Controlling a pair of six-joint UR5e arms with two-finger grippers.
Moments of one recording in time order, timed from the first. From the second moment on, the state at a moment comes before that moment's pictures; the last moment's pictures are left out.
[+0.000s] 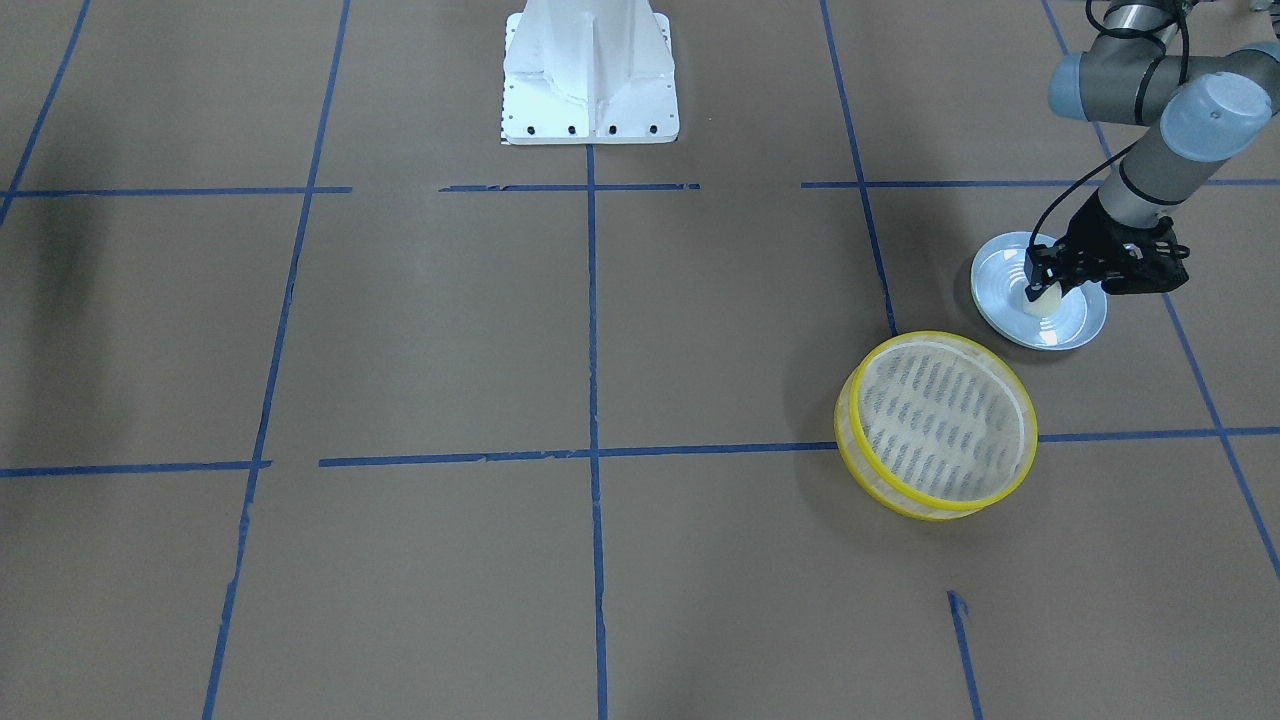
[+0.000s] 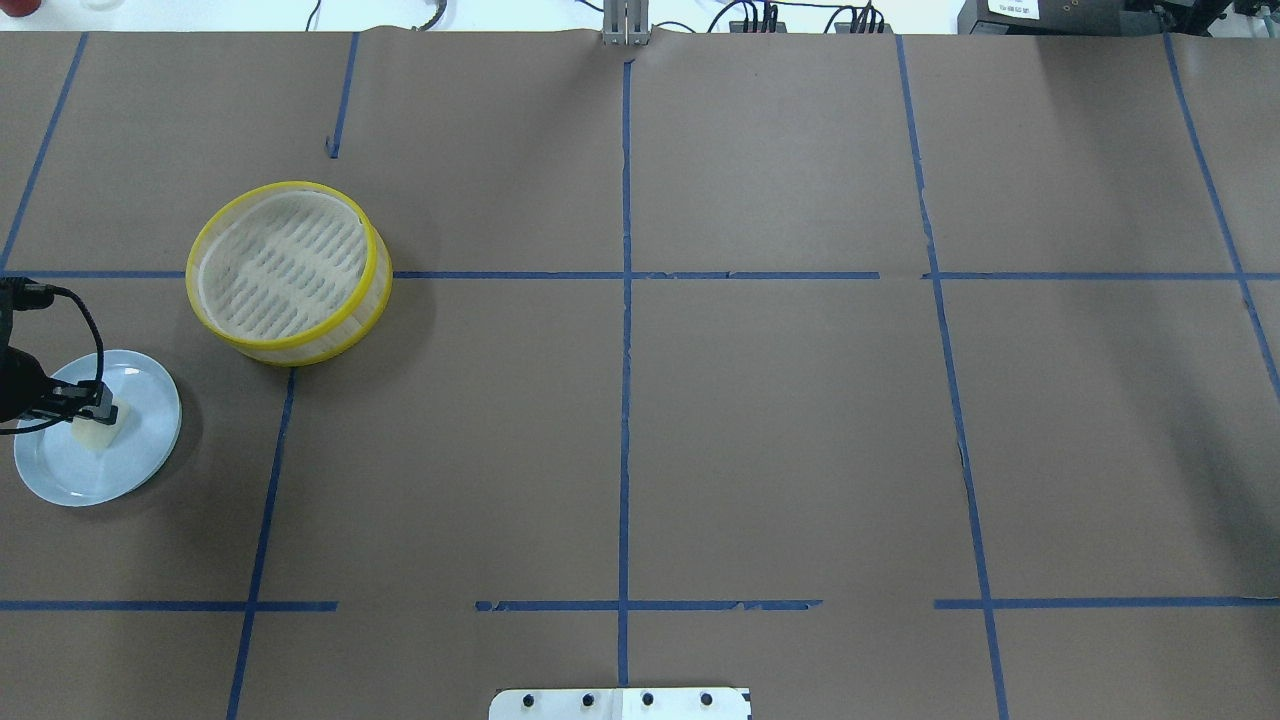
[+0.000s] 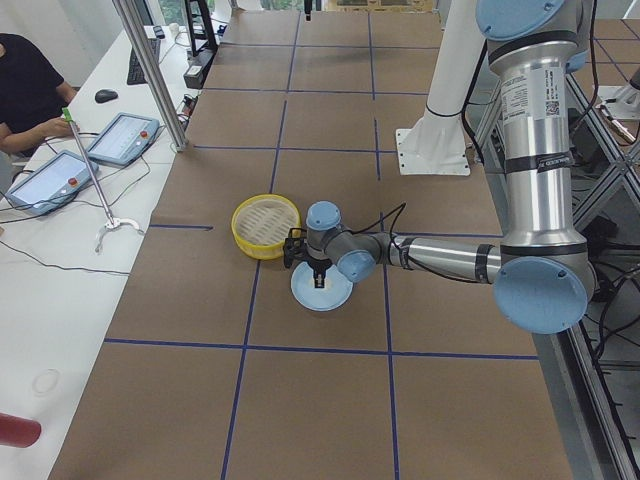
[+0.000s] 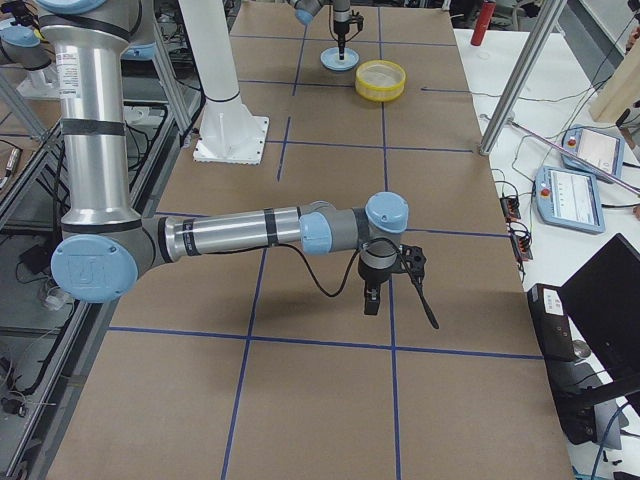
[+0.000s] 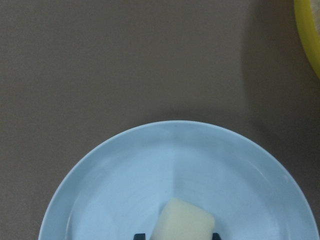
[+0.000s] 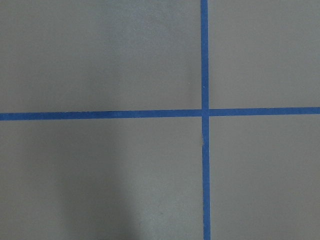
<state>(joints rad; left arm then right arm) -0.88 -1.43 -1.70 -2.22 -2.09 -0.93 1.40 -1.55 1.70 -1.57 2.26 0.25</state>
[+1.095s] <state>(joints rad) -1.01 -1.47 -1.98 -1.87 -2.11 -0.81 1.40 -1.55 1.70 -1.57 2.26 0.25</state>
